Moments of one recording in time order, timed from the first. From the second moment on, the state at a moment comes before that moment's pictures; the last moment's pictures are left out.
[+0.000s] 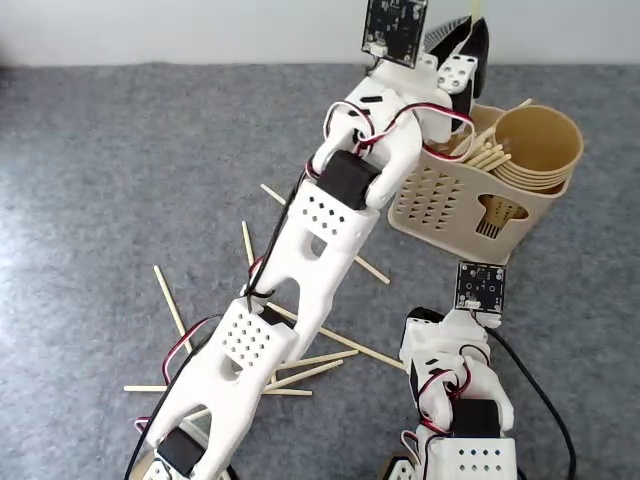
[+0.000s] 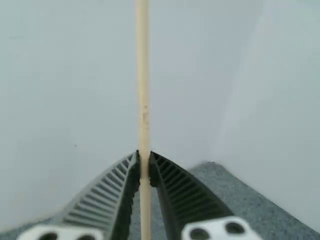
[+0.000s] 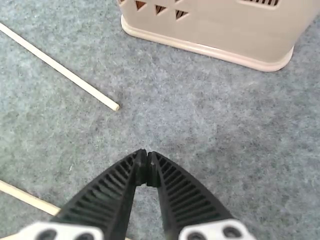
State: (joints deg) left arm 33.8 58.4 -91.9 45.1 20.8; right arm -2.5 -97.1 95.8 55.3 -8.7
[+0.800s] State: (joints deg) left arm 34.4 43.9 -91.9 75.9 16.5; right arm -2.5 -97.1 95.8 55.3 -8.7
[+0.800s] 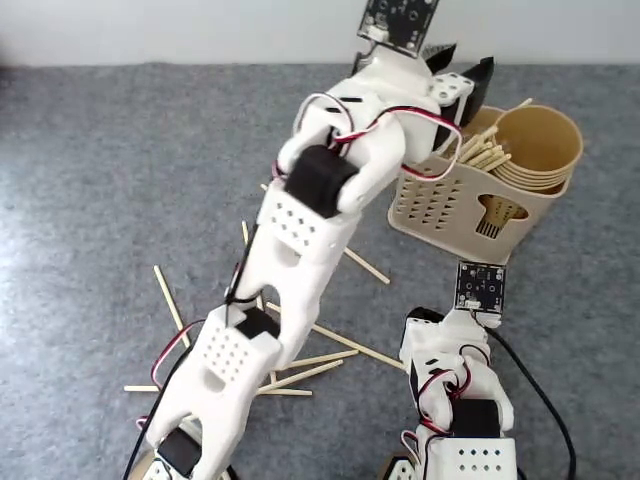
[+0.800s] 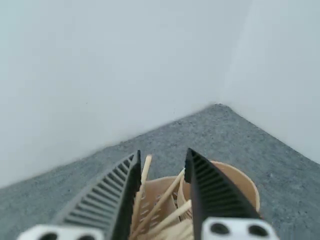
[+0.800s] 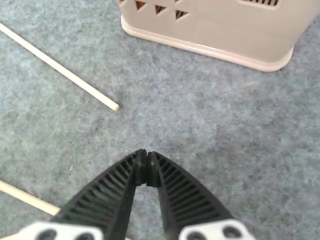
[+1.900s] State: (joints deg) left arm 10.6 11.6 -55.9 99.4 32.2; right arm -2.5 -97.1 95.8 55.3 -8.7
